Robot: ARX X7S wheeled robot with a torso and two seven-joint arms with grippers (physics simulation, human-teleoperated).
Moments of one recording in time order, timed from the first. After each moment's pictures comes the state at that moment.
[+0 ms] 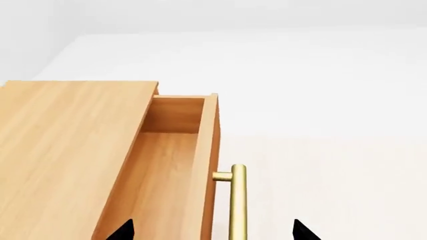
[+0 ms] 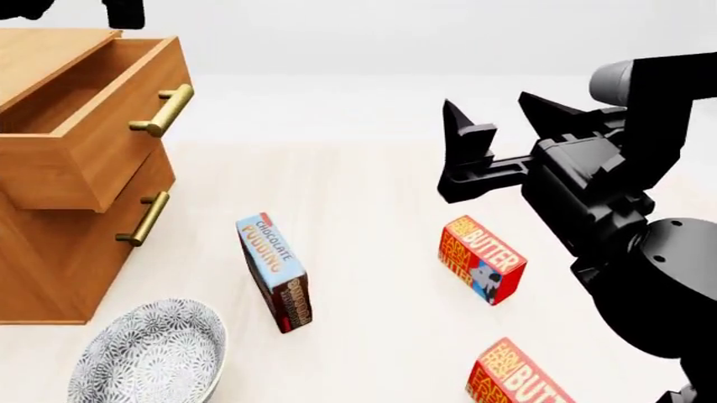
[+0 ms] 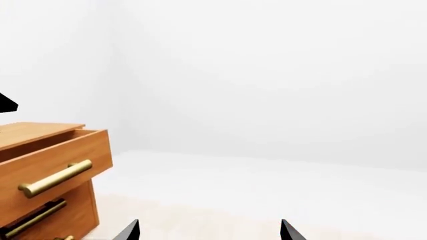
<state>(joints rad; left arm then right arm) -2.09 -0.24 0.37 -1.30 0.00 -1.19 0.32 0.86 0.39 0.11 -0.61 1.17 1.25 0.48</state>
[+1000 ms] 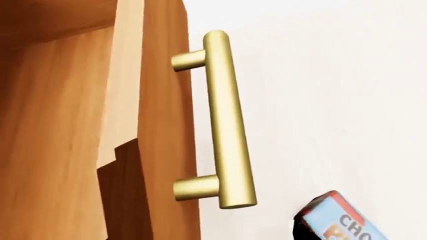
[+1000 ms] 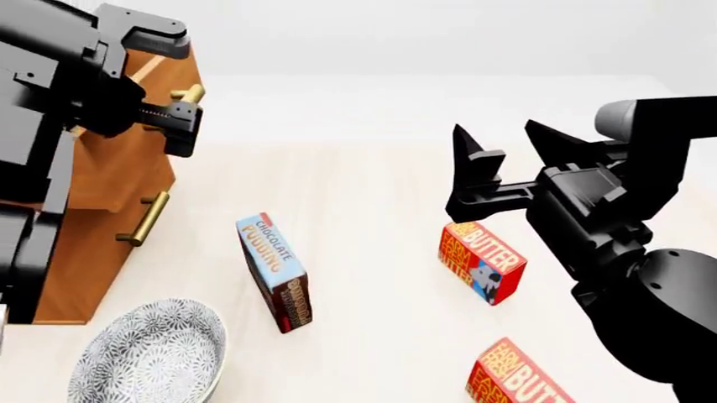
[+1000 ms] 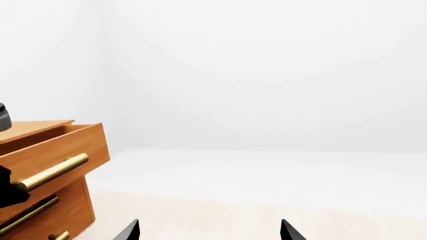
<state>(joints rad) -1.82 -0.20 0.63 -1.31 0.01 -1.18 0.57 0.73 0.42 0.11 -0.63 1.15 1.15 0.46</state>
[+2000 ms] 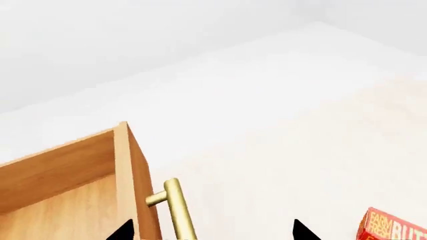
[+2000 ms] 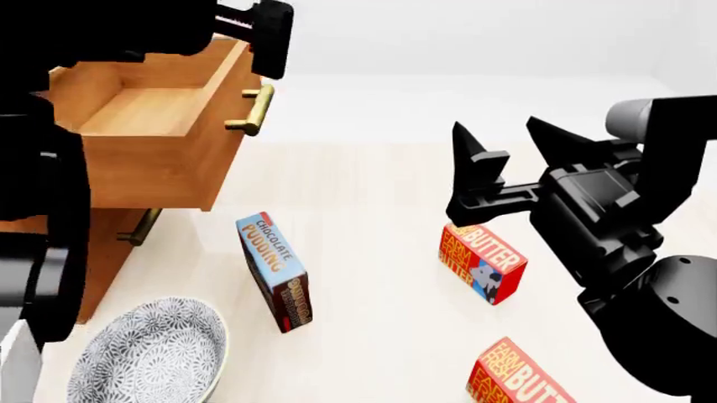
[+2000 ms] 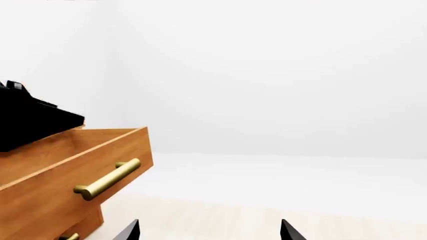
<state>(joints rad) -1.69 -0.21 0.36 -0.39 -0.30 -1.51 0.33 0.73 0.45 0.11 -0.66 1.25 1.12 0.52</state>
